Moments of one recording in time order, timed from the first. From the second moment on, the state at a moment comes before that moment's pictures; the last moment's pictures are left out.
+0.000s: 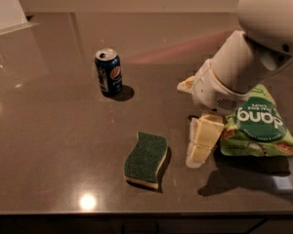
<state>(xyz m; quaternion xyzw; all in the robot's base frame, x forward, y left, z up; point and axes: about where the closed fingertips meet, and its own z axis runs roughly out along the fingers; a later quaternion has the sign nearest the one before) 0.430 -0.092 0.877 -0.68 0.70 0.10 0.17</state>
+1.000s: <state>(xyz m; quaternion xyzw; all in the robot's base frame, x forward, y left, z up) 0.414 -0.042 0.844 -0.72 0.66 0.13 0.17</state>
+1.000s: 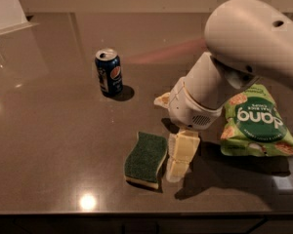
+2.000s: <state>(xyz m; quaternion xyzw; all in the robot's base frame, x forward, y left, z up) 0.402 -0.024 0.835 -0.75 0.63 0.15 0.16</state>
